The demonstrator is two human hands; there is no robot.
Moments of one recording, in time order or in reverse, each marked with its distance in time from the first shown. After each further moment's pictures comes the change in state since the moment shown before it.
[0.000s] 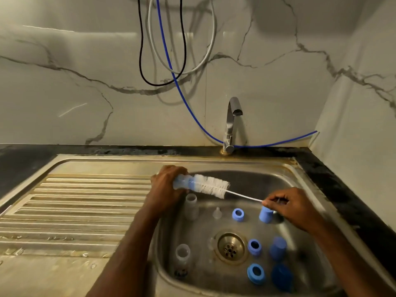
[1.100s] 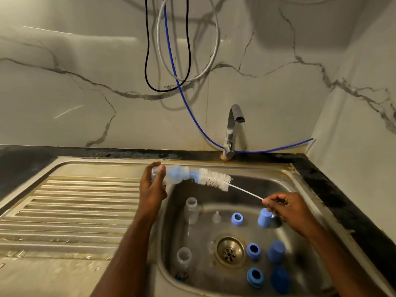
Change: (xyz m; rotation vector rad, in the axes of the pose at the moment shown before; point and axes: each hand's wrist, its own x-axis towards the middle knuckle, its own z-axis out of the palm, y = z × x) left_hand -0.012 0.014 -0.024 -0.914 0.280 -0.406; right_hand 0.003 -0.003 0.015 0.258 0.135 0.202
